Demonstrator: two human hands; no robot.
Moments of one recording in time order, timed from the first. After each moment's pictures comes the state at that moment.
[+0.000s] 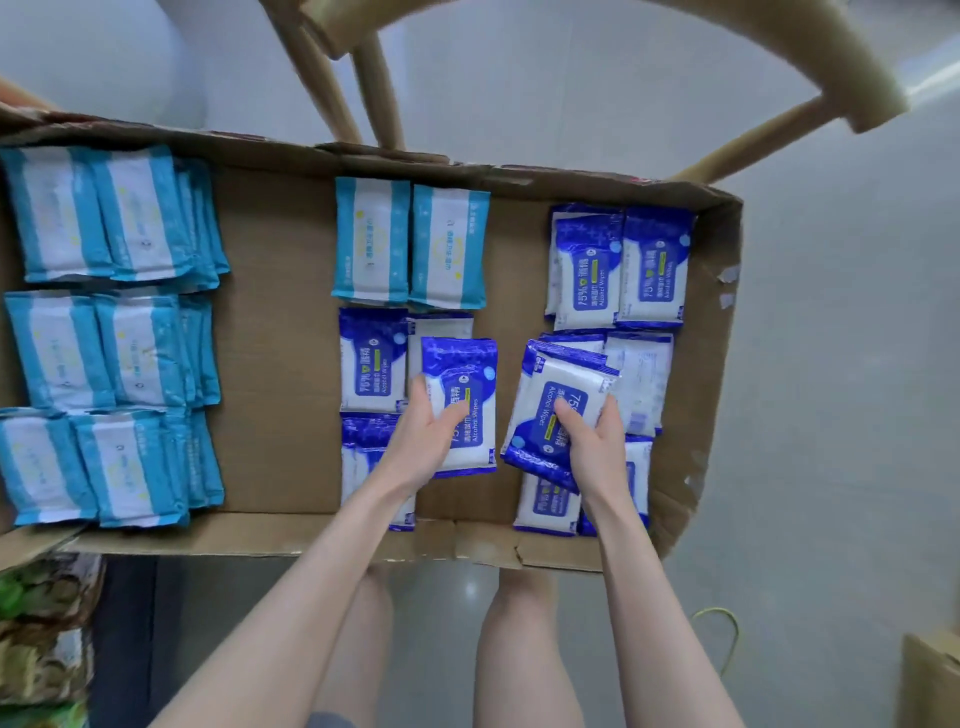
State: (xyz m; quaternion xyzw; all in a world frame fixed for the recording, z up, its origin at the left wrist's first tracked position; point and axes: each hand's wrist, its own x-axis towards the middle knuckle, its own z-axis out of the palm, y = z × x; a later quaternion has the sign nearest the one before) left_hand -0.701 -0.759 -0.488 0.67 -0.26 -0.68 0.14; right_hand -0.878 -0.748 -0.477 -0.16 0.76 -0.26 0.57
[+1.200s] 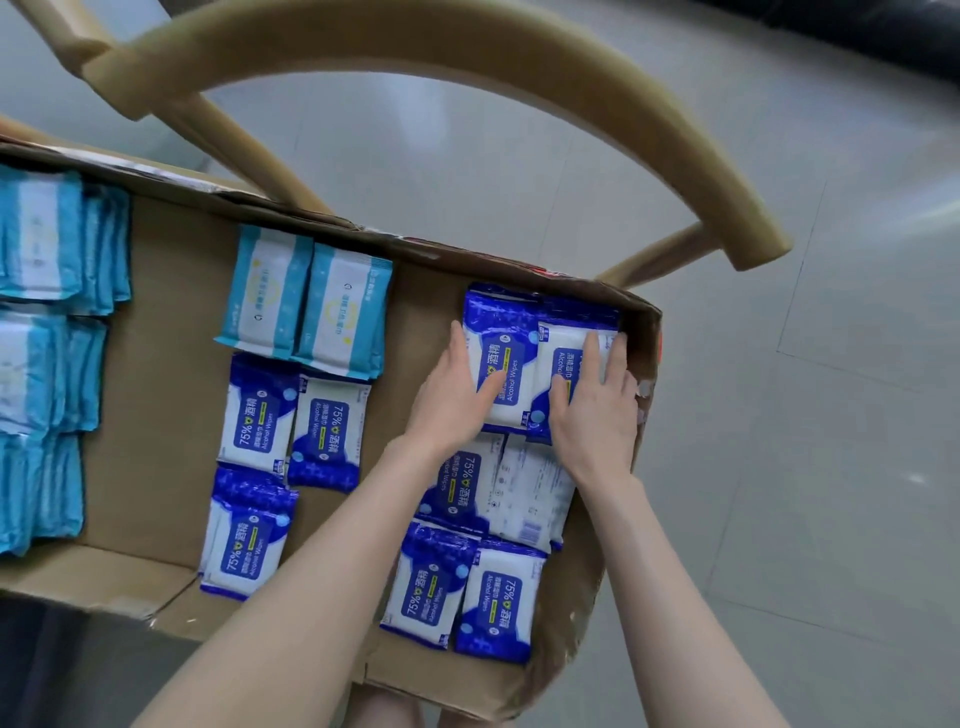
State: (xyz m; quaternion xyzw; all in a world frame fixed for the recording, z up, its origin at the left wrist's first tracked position) left_hand -0.856 -0.884 -0.543 0.74 -0.42 -0.51 0.11; right_hand -1.002 -0.893 -0.521 -0.61 0.73 0.03 0.30
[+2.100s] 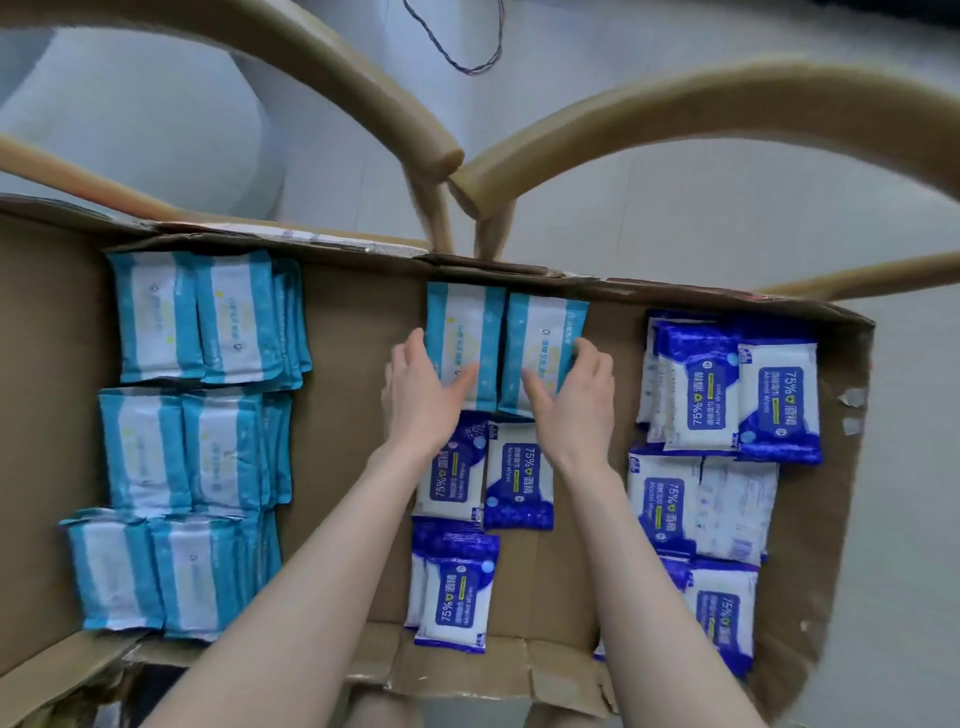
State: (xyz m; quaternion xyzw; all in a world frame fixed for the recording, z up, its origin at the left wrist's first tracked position) left_hand -0.613 -0.894 -0.536 0.80 -0.43 -0.41 0.08; right_hand -0.757 -0.895 -0.522 -0.50 0.78 -0.05 0.37
